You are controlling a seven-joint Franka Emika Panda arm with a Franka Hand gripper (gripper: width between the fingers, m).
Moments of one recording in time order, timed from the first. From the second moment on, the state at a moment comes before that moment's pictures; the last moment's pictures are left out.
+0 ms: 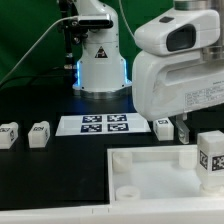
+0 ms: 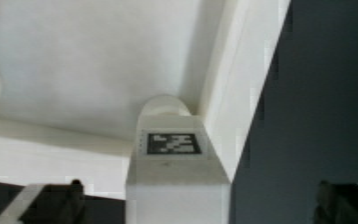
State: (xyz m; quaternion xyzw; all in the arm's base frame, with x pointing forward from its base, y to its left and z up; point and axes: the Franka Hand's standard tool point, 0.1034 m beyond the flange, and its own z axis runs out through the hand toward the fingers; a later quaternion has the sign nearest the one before) arm 0.621 0.121 0.101 -0.99 -0.12 0.01 0.05
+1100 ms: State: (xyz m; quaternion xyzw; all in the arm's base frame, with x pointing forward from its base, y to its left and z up) arm 0.637 0.117 0.088 -0.99 -0.11 -0.03 0.05
